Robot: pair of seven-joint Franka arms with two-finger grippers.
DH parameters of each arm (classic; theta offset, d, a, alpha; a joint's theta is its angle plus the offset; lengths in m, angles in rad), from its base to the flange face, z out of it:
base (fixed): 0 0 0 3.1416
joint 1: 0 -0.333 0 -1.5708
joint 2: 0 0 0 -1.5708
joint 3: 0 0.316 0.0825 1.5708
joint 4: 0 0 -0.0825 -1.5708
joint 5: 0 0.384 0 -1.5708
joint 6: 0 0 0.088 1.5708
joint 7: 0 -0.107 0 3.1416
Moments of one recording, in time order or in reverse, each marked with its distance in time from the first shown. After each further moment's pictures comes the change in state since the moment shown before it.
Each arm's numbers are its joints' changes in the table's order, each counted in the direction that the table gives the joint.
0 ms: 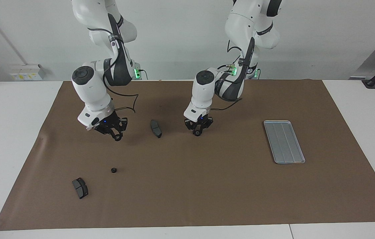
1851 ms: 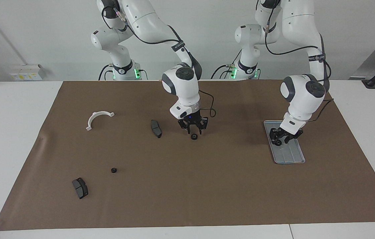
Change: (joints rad) left arm -0.652 0.114 0.009 -0.058 -0.063 0.062 -0.796; right arm -0.539 -0.294 -0.004 0.098 -0.010 -0.351 -0.836
